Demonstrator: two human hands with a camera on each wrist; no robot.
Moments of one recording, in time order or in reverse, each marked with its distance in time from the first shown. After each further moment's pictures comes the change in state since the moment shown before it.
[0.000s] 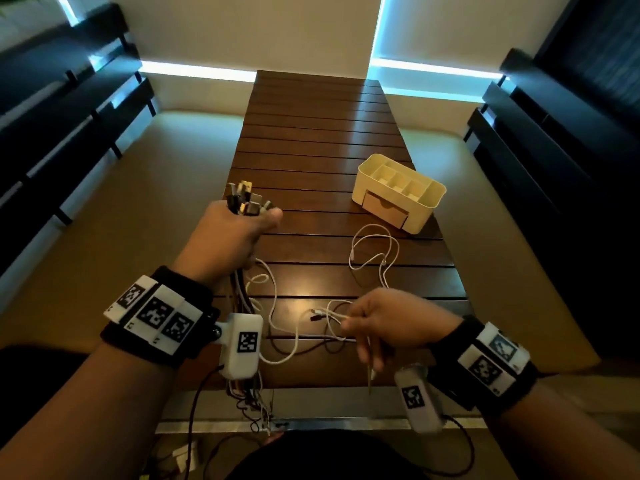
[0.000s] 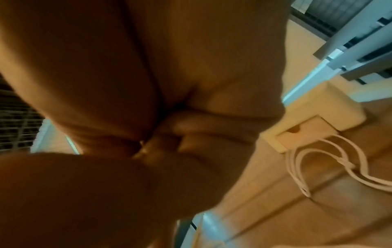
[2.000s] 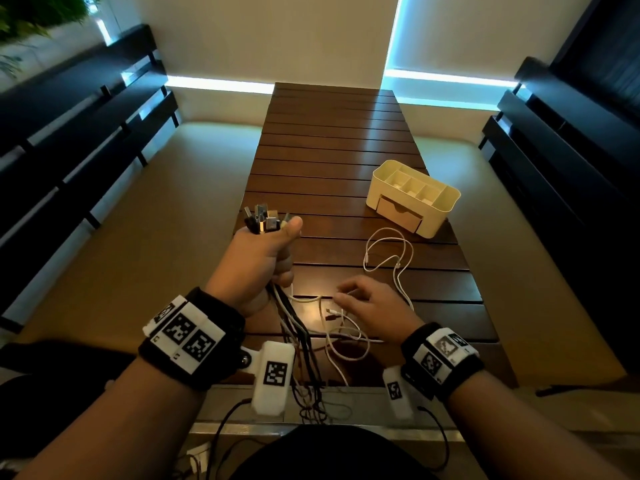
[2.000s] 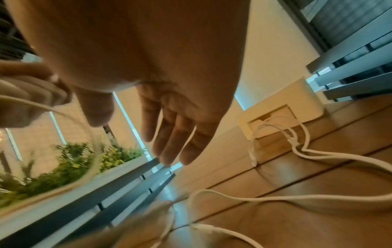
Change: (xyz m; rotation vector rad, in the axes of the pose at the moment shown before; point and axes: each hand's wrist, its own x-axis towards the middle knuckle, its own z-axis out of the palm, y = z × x) left_hand -0.033 -0.013 0.013 -0.479 -0.103 -0.114; right_hand 0.071 0.042 0.023 0.079 0.474 -0.273
